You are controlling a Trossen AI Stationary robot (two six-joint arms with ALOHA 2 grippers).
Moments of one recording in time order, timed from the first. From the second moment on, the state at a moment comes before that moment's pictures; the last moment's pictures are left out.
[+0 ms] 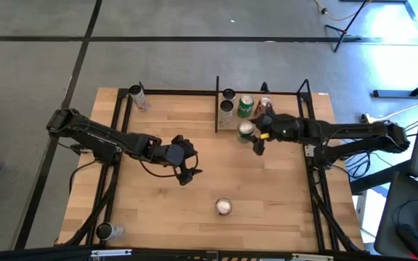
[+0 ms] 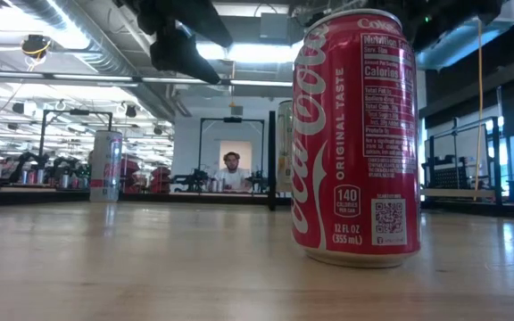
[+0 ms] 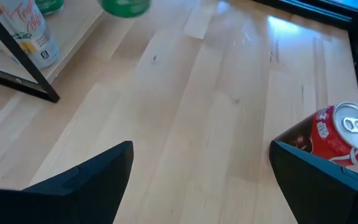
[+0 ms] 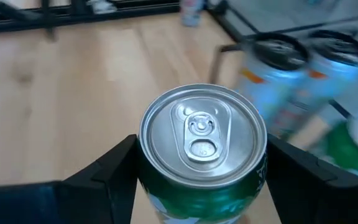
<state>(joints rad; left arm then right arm) -0.22 1.40 1.02 -0.34 -0.30 -0.47 -0.08 1.05 0.76 -0.23 0.23 0.07</state>
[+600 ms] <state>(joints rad) -0.22 1.40 1.02 -0.34 -0.31 -0.46 -0.34 1.08 0.66 -0.09 0.07 0.07</state>
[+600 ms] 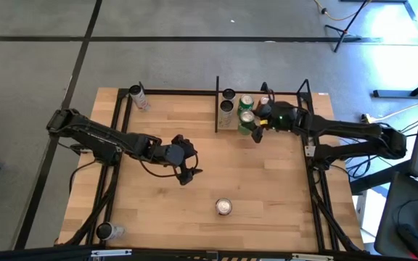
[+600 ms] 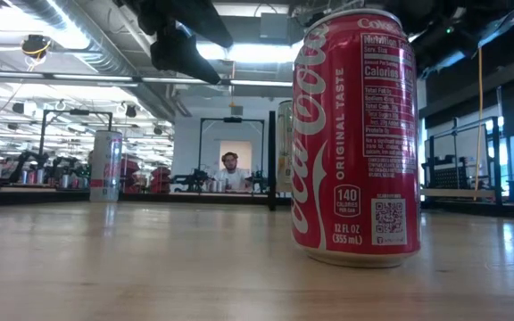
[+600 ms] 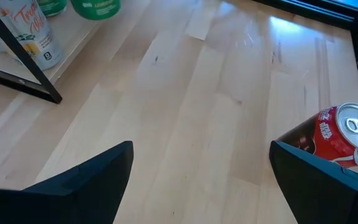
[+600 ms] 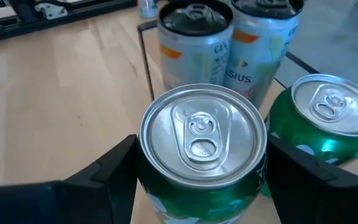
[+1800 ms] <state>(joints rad) -0.22 1.40 1.02 -0.34 -0.33 -0.46 -0.41 1.23 0.67 0.01 0.17 -0.01</state>
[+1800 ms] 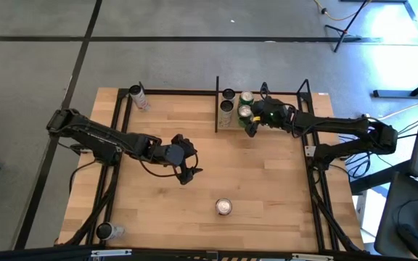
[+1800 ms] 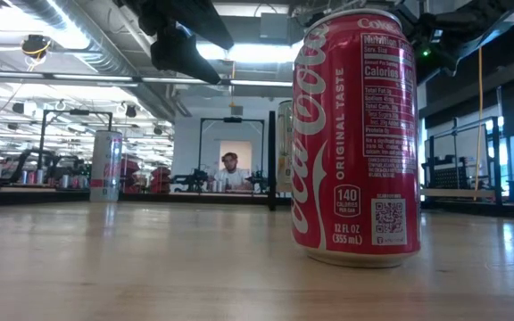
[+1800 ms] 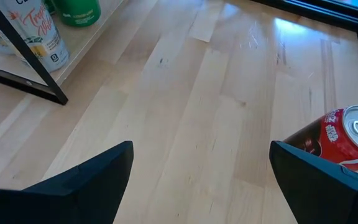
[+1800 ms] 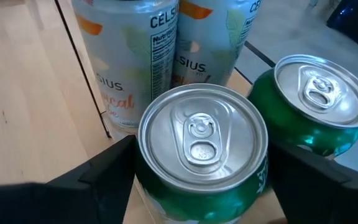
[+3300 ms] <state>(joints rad) -0.30 1.41 1.01 -0.27 -0.20 -0.68 0.01 1.00 0.90 -0.40 -0.05 0.13</state>
